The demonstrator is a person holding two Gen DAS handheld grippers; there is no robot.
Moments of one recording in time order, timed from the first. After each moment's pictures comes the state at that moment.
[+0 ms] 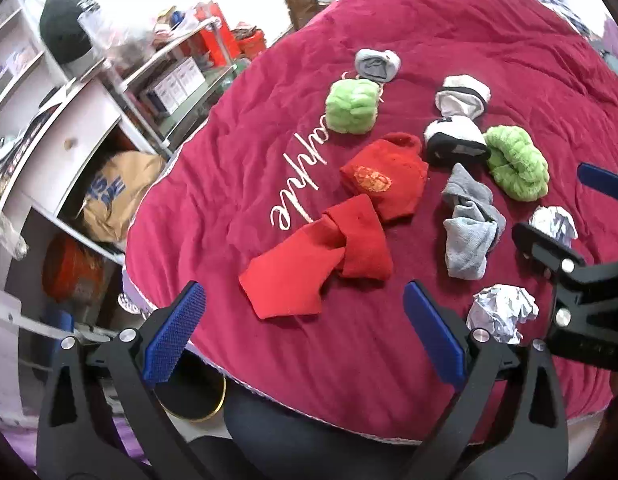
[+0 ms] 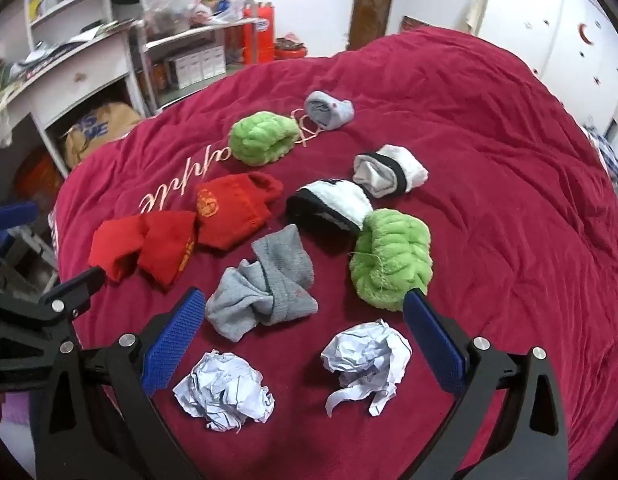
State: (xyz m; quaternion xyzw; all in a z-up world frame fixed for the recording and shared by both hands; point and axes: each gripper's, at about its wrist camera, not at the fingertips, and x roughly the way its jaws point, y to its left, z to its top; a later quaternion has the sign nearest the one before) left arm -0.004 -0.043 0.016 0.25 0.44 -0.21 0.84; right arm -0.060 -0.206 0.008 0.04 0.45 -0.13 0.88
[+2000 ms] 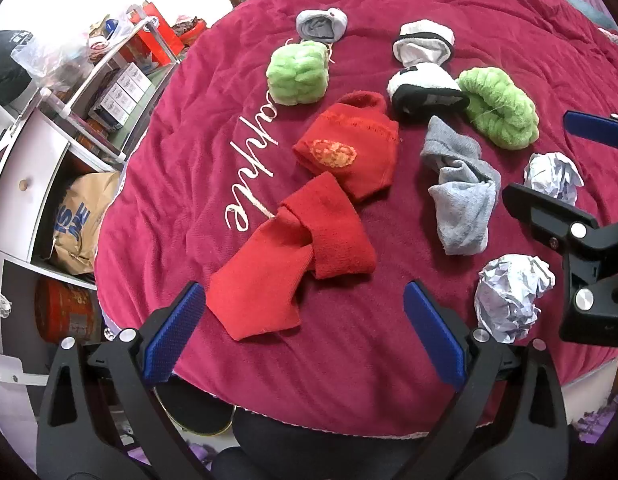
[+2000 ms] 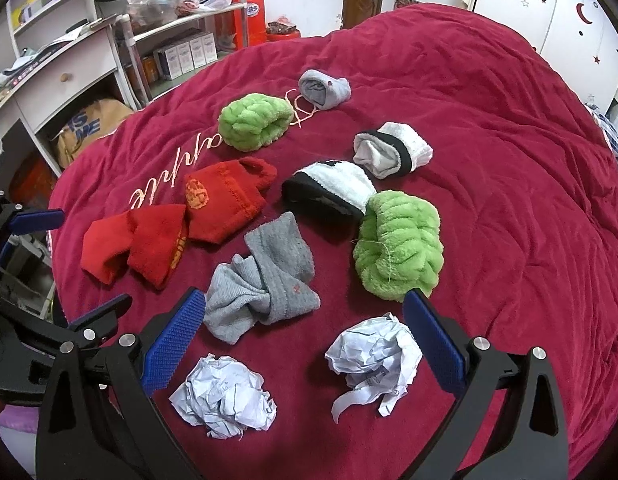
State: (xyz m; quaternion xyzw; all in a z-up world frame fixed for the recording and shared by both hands) left arm 0.011 -0.062 -0.013 0.31 0.47 -0.27 0.78; right arm -0.051 -0.211 -0.005 0.05 0.48 -0.13 0.87
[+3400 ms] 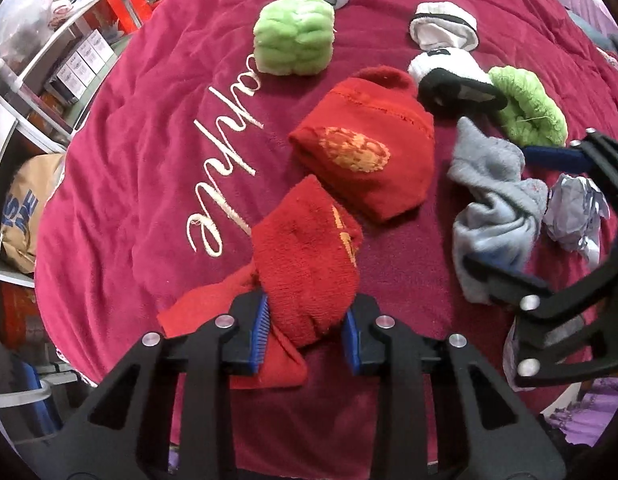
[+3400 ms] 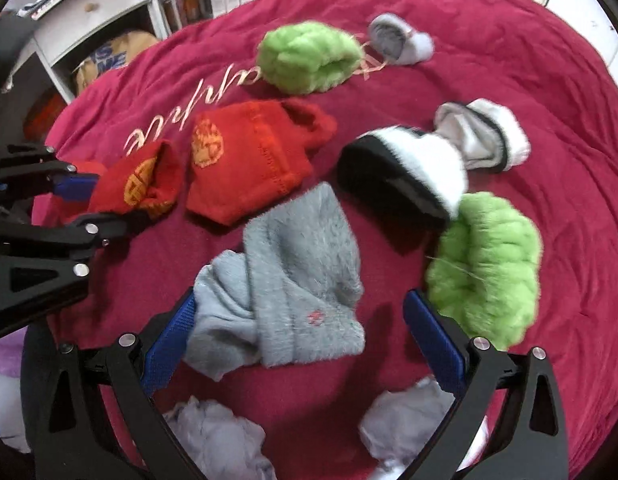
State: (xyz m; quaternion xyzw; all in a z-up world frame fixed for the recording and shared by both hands) left arm 0.067 -0.065 -0.055 0.27 0.52 -0.31 0.75; right arm 0.014 -0.208 -0.072 0.00 0.56 -0.04 0.83
